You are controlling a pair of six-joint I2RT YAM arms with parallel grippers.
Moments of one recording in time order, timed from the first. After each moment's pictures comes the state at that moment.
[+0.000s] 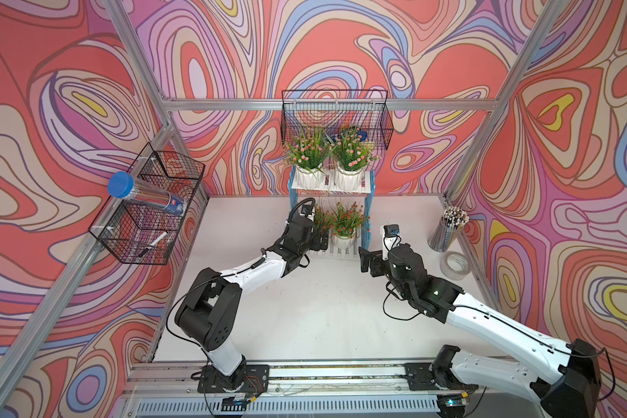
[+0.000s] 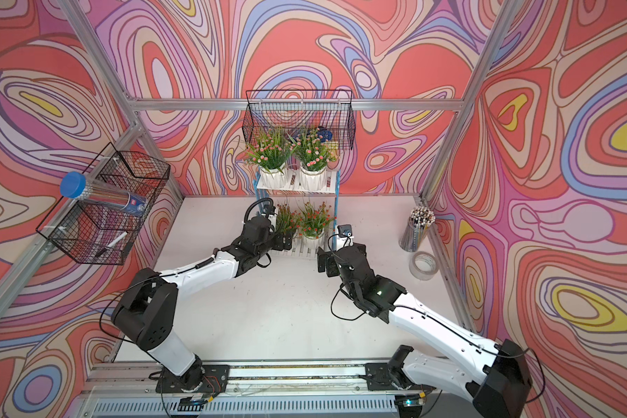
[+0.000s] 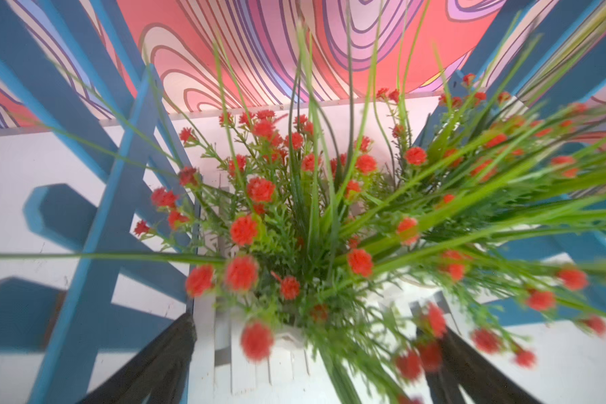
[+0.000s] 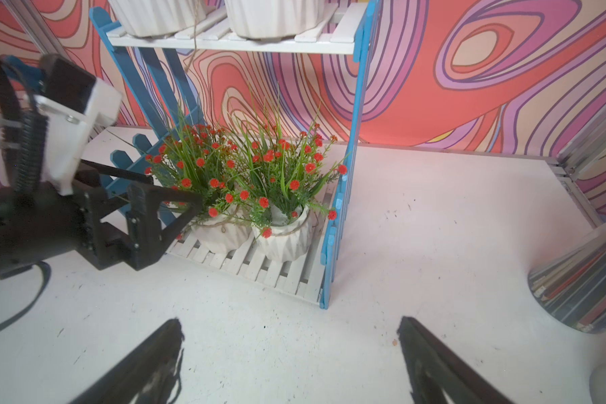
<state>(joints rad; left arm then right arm) -0.56 1.64 1.06 0.06 -0.16 -0.28 0.77 1.06 0.82 -0.21 0.48 0.27</state>
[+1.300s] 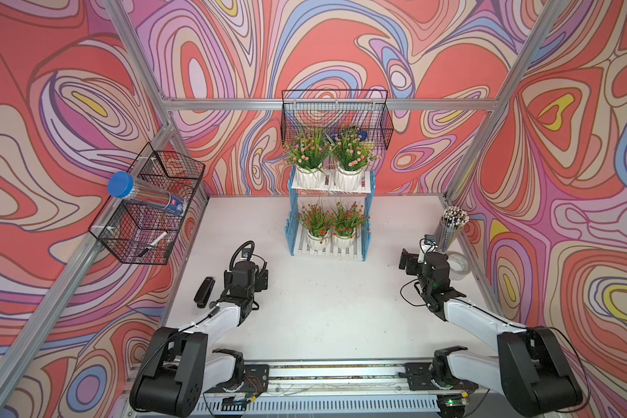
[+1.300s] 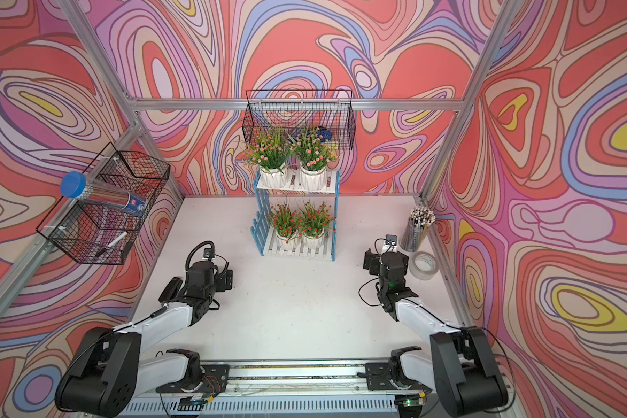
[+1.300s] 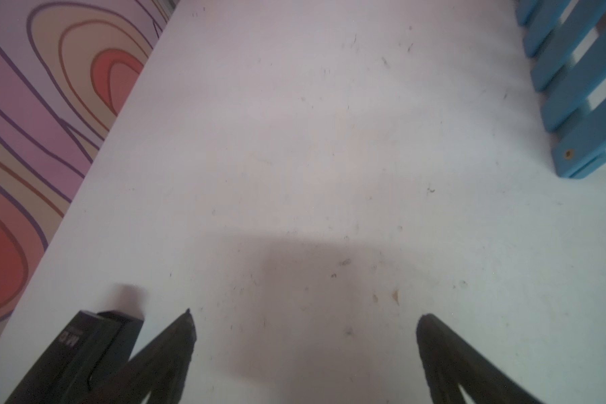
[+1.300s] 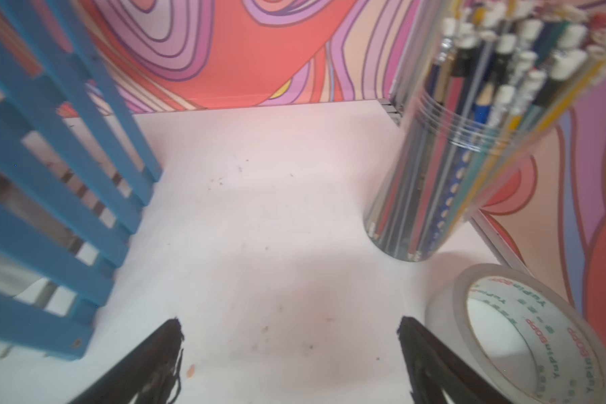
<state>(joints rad) -0.15 1.23 0.32 0.31 -0.33 -0.01 0.10 1.25 0.36 0.48 0.27 0.08</state>
